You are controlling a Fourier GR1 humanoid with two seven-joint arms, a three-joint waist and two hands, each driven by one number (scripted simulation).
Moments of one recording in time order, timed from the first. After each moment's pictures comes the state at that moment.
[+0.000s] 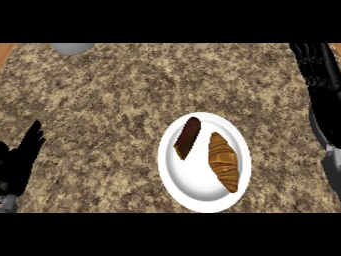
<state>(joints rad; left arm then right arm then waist) 0.00 0.49 -0.12 -1.31 0.29 0.23 0.08 -0.36 -0.42 0.11 -1.72 -0.11 -0.08 -0.12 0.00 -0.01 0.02</state>
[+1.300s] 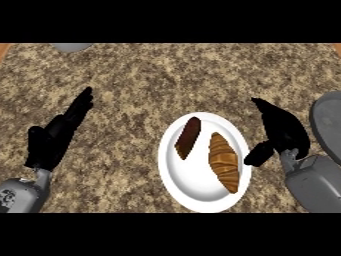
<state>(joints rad) -0.19 0.44 -0.28 -1.55 0.18 0.13 0.15 -0.40 -0.49 0.48 -1.52 0.49 0.09 0.87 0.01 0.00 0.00</state>
